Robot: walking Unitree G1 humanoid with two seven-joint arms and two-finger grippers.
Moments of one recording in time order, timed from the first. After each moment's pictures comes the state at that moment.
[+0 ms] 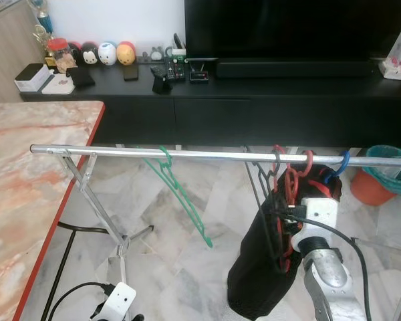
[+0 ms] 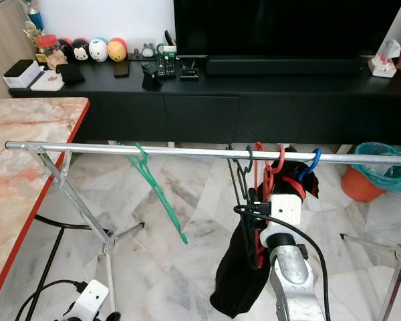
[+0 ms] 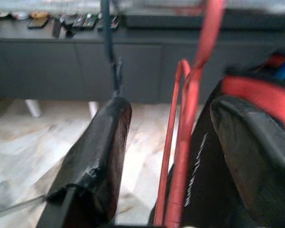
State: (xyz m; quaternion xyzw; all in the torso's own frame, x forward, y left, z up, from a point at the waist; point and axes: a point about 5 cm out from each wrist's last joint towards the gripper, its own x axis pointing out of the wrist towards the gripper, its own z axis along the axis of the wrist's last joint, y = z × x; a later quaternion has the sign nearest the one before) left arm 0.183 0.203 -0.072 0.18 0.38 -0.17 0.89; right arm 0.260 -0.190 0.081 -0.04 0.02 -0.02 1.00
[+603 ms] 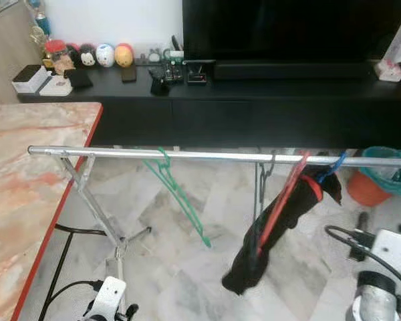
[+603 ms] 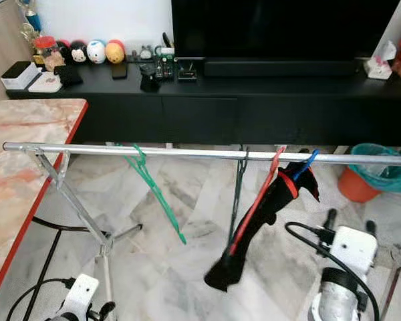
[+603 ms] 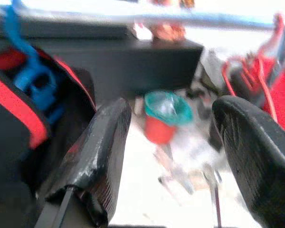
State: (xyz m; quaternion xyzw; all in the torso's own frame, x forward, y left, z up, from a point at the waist) left arm 0.189 0.216 -0.066 0.13 0.36 -0.10 0.92; right arm 0.197 -0.258 0.072 -0.08 0.04 -0.31 0.95
